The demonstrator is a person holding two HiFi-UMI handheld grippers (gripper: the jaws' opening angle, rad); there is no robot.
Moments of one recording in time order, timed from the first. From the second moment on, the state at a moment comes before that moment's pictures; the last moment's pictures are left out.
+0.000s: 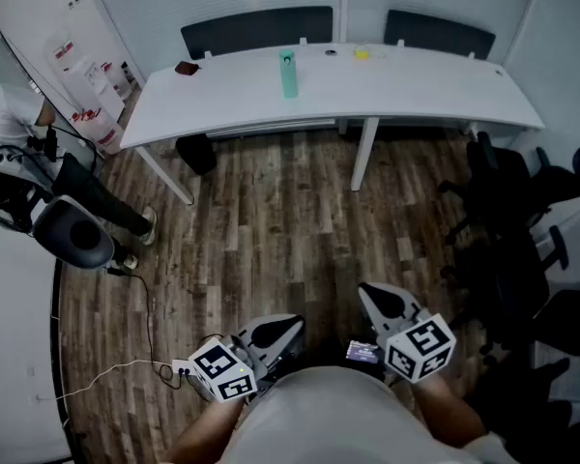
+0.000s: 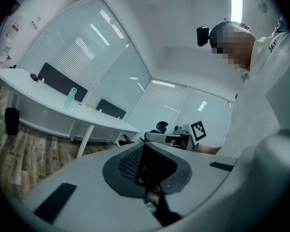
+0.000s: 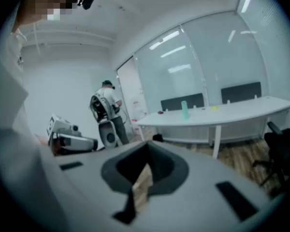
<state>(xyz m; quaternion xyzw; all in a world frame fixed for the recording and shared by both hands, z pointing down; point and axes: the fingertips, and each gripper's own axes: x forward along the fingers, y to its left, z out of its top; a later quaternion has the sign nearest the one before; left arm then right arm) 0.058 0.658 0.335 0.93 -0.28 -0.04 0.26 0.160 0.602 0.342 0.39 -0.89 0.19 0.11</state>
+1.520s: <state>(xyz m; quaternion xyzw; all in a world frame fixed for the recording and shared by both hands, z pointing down) 0.023 0.509 0.352 0.91 -0.32 -0.06 0.27 0.116 0.466 0.367 0.35 -0.91 0.21 0.11</state>
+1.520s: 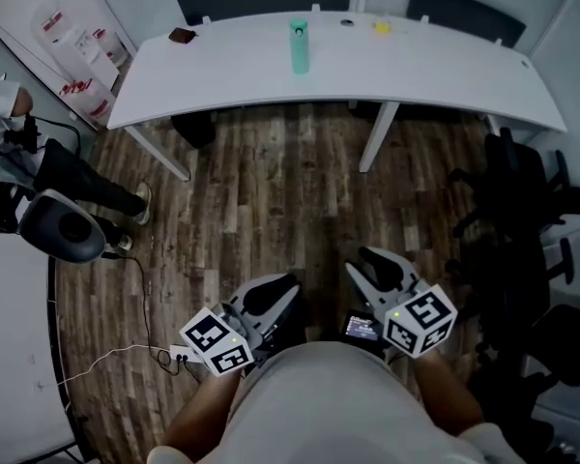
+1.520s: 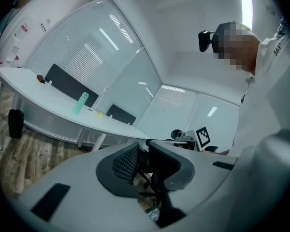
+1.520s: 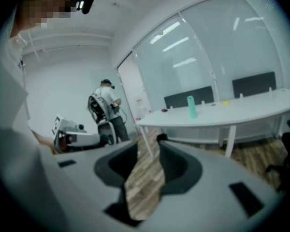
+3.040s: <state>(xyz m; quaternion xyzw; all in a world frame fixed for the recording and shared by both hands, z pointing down) -0.028 0.181 0.369 0.90 -0.34 -0.04 0.29 0.060 0.123 0.386 0.33 -0.91 0.21 0.14</state>
